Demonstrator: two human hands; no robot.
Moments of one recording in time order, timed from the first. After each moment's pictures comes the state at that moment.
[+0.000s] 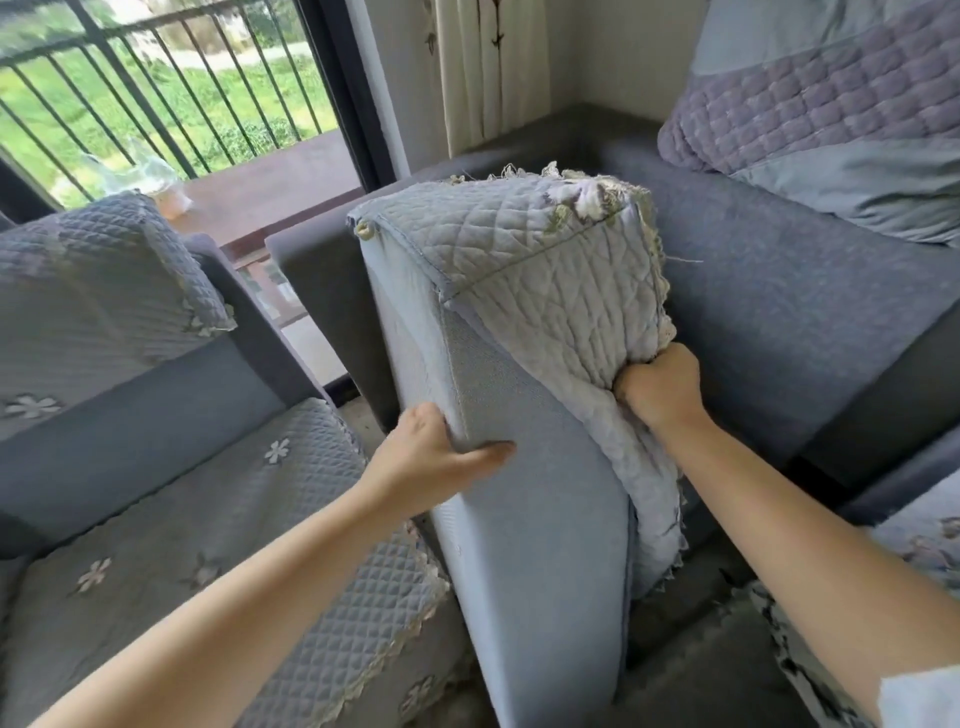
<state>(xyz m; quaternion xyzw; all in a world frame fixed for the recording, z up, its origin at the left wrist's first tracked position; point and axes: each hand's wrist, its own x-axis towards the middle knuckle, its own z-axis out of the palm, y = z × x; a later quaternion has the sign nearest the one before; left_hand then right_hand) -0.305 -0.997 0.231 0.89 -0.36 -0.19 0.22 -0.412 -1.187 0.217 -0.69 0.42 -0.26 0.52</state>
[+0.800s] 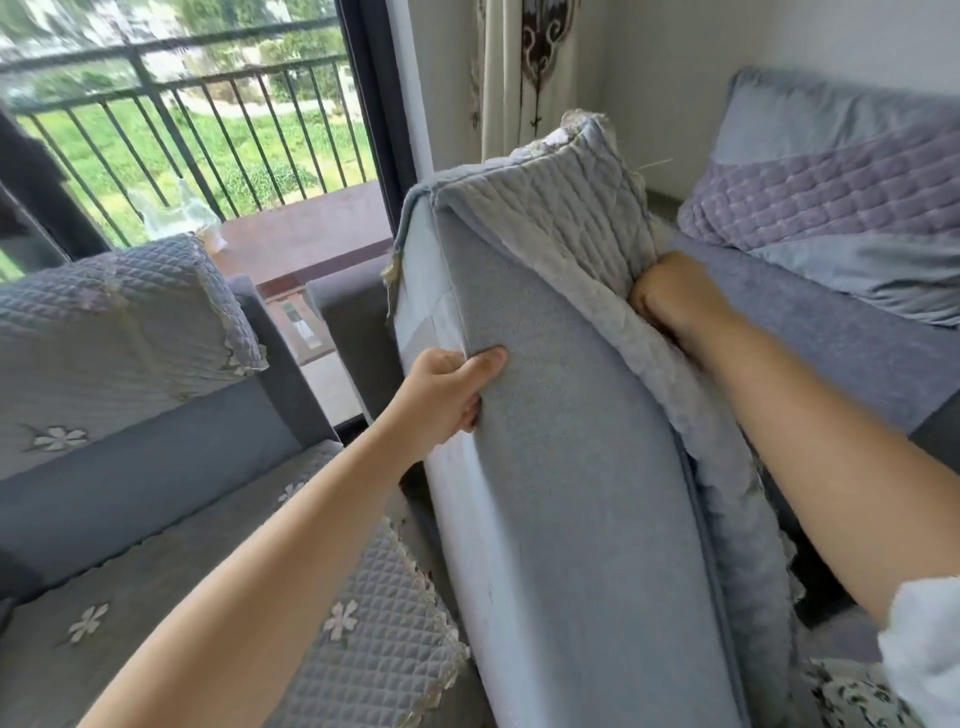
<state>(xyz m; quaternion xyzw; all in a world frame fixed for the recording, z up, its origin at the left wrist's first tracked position) -0.238 -0.992 0.306 0.71 -0.28 -0.28 0.58 -0.333 -1.176 0.351 -0.81 0.40 -0.19 0.37</state>
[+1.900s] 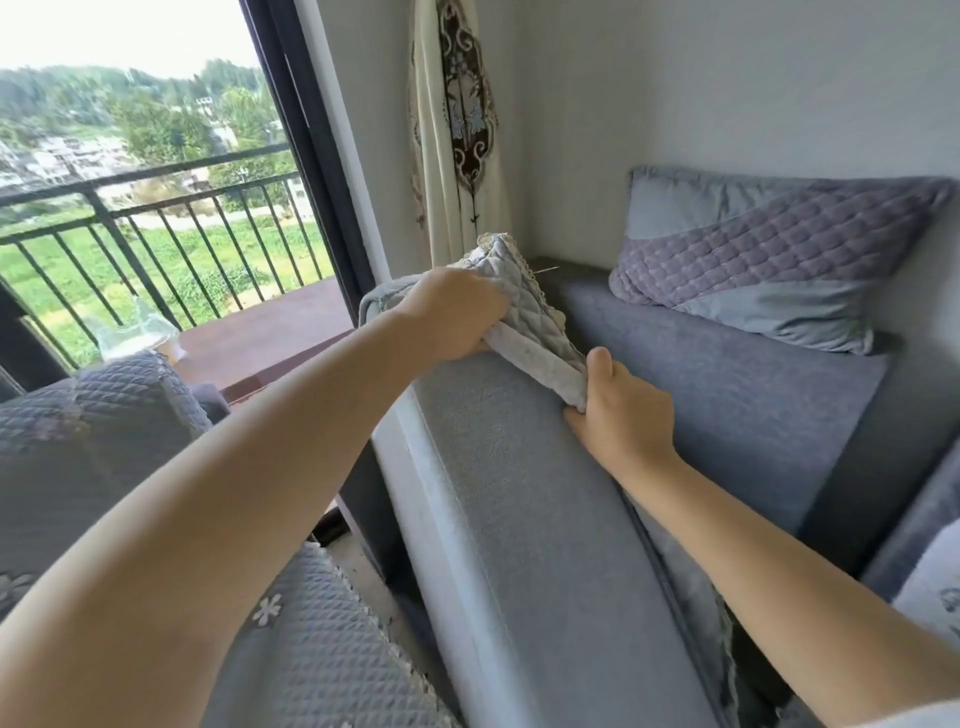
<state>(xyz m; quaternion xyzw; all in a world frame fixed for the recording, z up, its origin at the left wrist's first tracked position) -0.205 -1.070 0.419 0.69 -0.63 0.28 -0.23 -0.358 -1.127 0.314 -0.88 0.34 -0.32 -0.01</state>
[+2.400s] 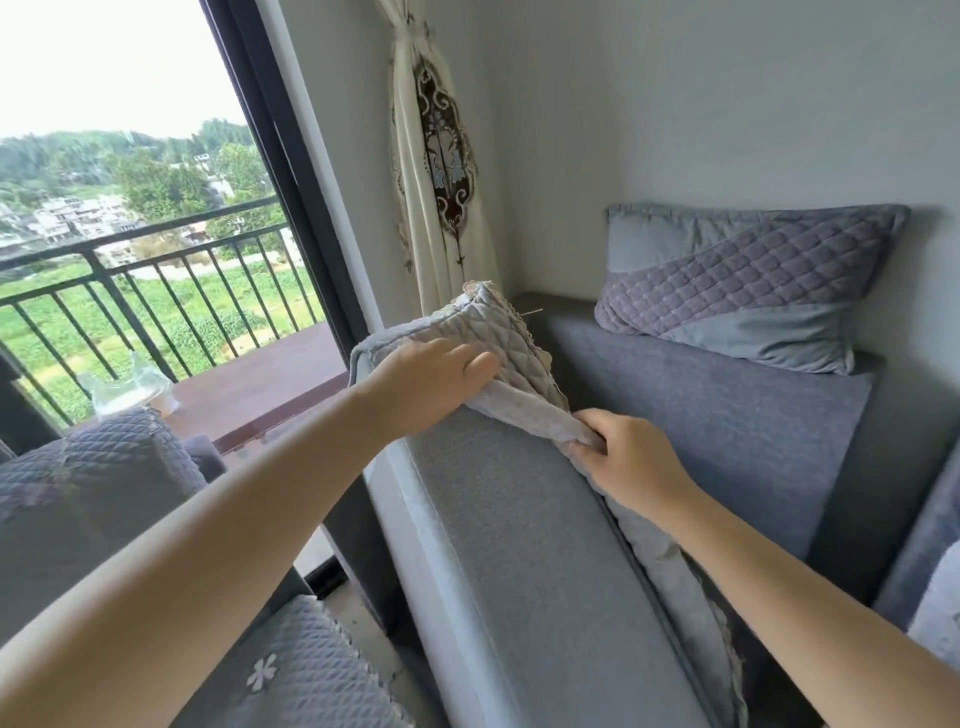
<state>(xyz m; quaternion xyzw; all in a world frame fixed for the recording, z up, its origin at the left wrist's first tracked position) -0.193 -1.052 0.408 0.56 -0.76 0.32 -0.06 -0.384 -1.143 0.322 -0.89 0.28 -0.27 0.23</state>
